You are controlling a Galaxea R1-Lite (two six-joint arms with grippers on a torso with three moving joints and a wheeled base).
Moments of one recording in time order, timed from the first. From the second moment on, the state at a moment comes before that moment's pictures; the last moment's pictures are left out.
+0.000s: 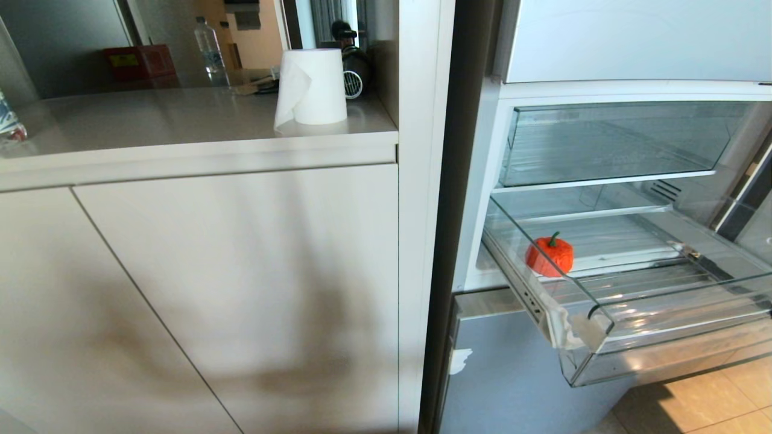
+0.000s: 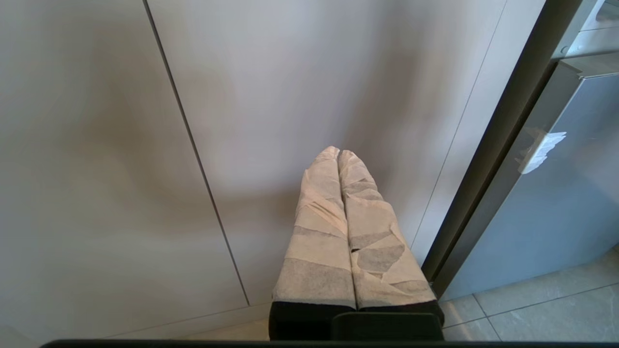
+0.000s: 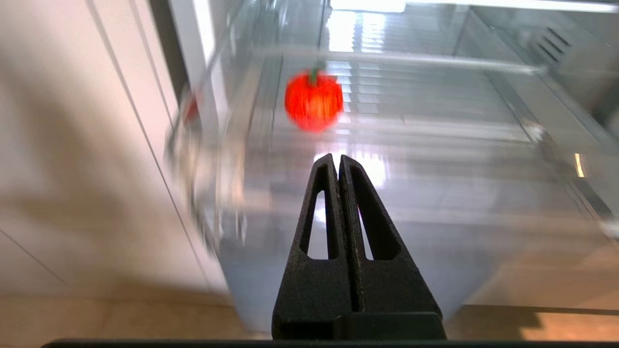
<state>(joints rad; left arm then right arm) -0.01 0.00 0.00 0.01 0.00 0.00 0.09 0.67 -0.33 -0.30 0.07 -0.06</state>
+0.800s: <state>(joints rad) -0.01 0.00 0.00 0.01 0.00 0.00 0.03 0.10 0.00 0.00 0.04 -0.10</state>
